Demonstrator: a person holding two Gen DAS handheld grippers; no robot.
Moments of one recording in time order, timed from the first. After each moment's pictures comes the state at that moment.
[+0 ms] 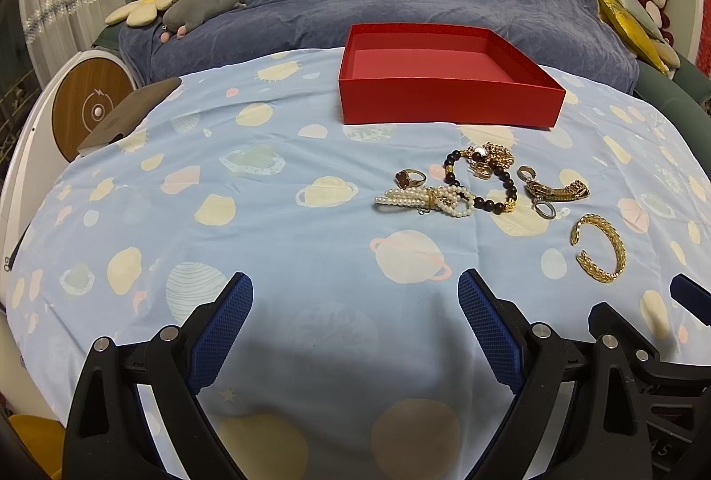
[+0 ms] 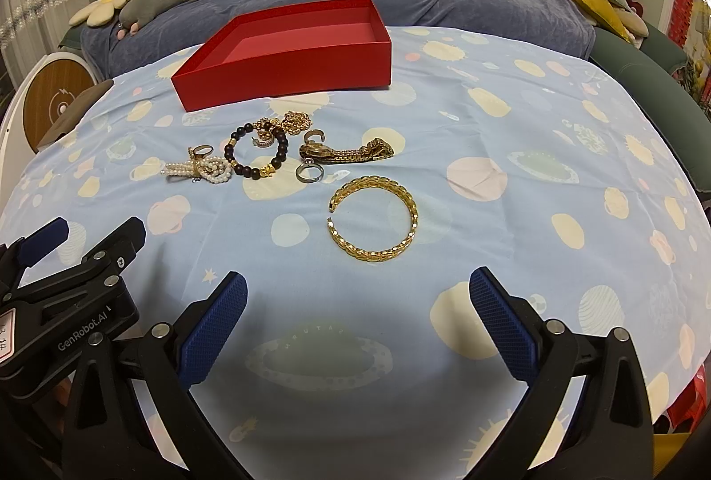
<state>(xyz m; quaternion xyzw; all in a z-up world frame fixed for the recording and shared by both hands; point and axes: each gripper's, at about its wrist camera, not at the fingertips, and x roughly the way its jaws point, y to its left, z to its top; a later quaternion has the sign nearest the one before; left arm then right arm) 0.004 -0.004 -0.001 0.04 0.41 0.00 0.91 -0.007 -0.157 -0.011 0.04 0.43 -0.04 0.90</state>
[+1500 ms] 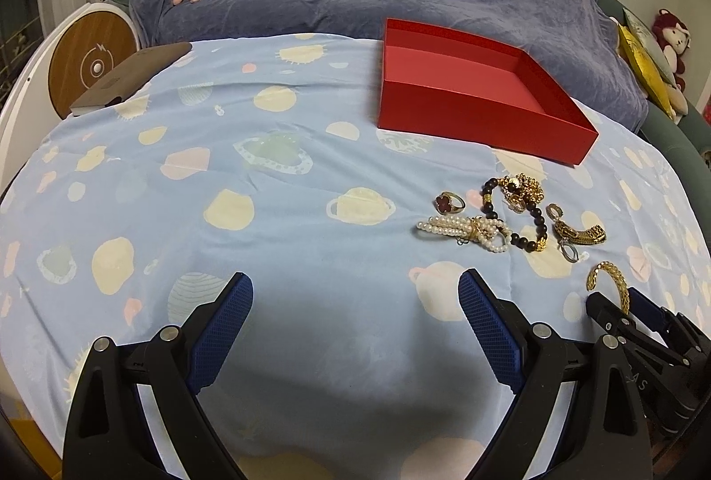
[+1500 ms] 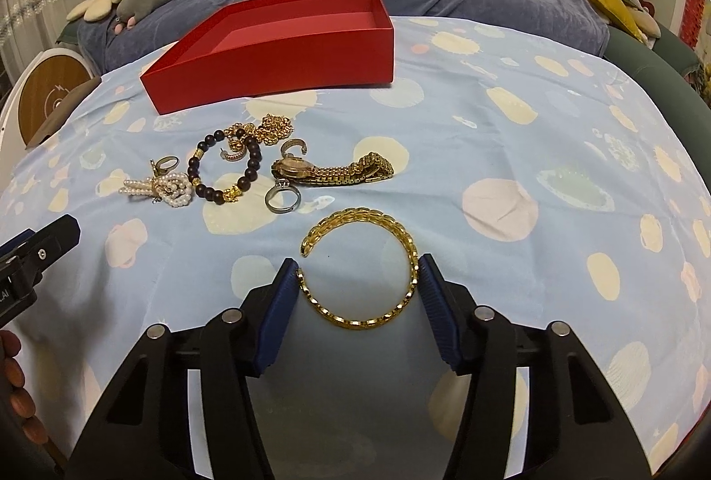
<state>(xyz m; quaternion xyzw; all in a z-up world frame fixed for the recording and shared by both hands) 0.031 0.033 -0.003 -0.04 0.42 -0.01 0.90 0.038 -0.172 -0.036 0.04 0.43 -0.03 0.90</state>
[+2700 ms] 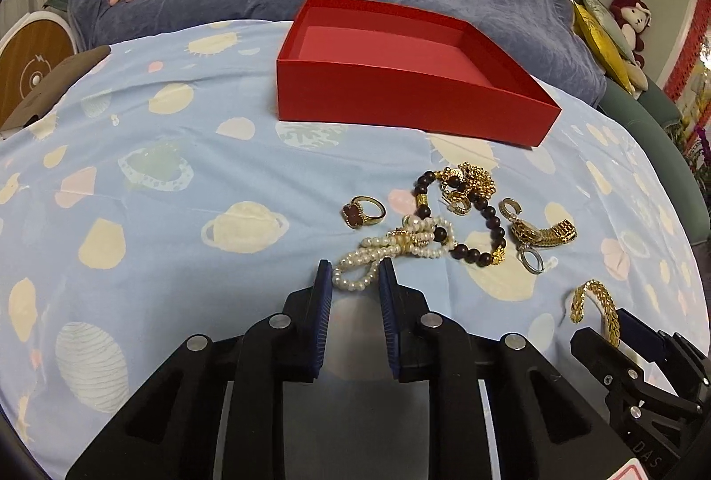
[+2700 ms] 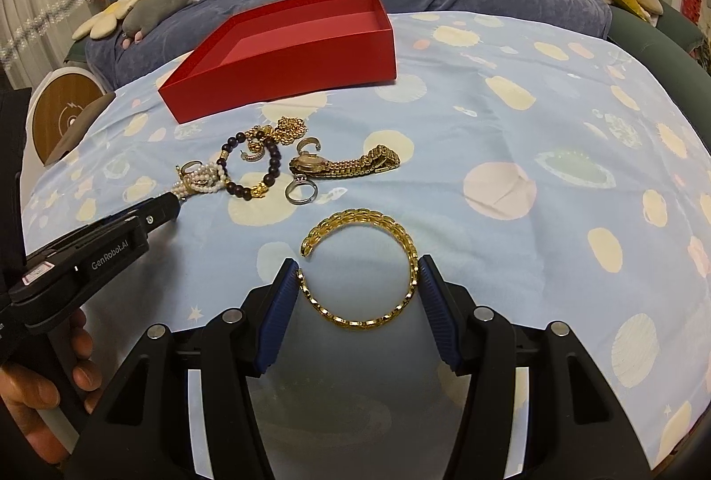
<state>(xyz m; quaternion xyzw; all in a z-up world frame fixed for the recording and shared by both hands) 0.071 -0.002 -0.025 -0.04 0.44 -0.10 0.89 0.022 -0.172 -0.024 0.08 0.43 -0.01 0.90</state>
